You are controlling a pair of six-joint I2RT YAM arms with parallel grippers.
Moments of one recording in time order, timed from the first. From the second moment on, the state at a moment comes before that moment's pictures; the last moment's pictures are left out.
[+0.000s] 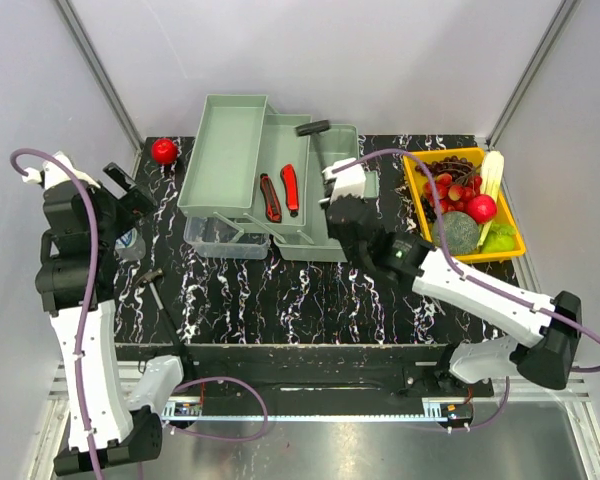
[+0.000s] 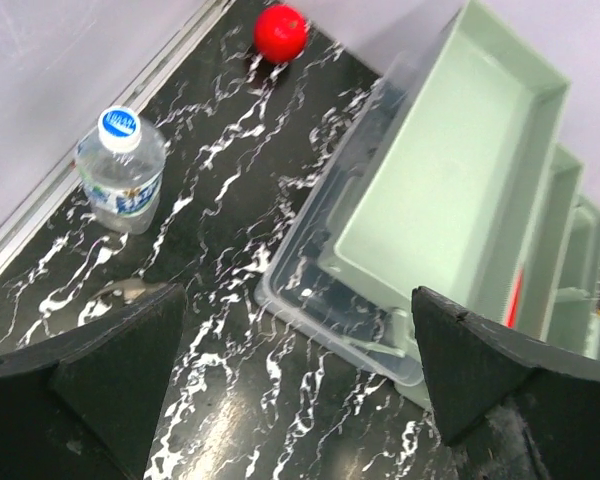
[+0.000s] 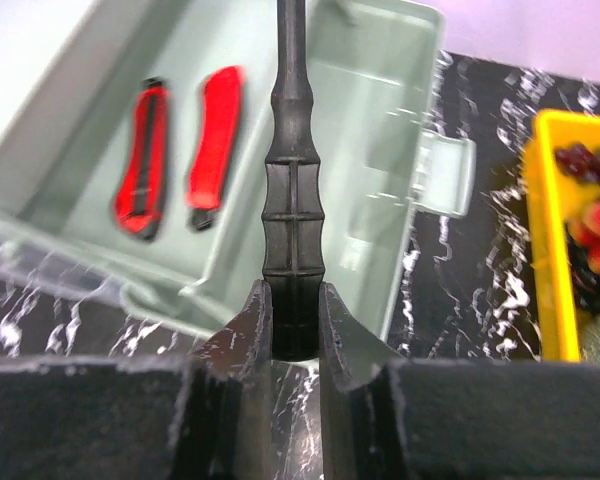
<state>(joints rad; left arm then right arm) 0.17 0.89 1.44 -0.92 -0.10 -0.47 1.04 1.32 1.24 -0.29 0.72 0.21</state>
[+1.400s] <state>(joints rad) 0.35 1.29 1.06 -0.81 -0.09 -0.58 0.63 2.05 1.54 -0.48 0.27 0.70</state>
